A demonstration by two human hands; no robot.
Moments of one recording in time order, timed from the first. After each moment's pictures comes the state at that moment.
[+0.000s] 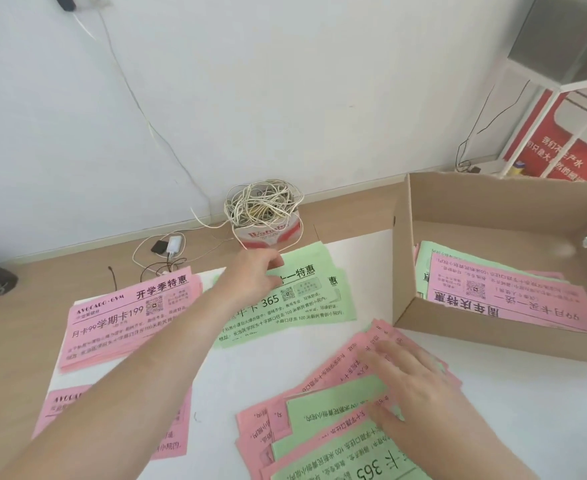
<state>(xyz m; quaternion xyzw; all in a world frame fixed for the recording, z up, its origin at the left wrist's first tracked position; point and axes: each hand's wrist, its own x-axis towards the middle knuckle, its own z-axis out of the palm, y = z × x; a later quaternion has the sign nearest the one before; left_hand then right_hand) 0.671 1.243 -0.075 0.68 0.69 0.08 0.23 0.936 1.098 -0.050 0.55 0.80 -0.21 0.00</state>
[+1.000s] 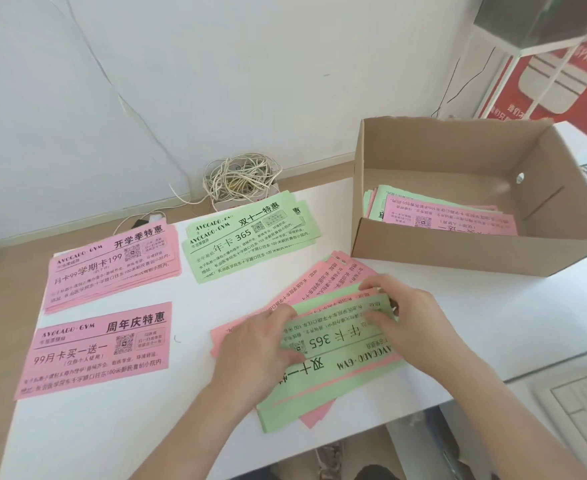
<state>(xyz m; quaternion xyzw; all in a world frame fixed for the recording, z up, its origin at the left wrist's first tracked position) 0.759 1.038 -0.064 0.70 0.68 0.02 0.22 0.981 1.072 -0.061 0.61 0.69 -0.34 -0.18</state>
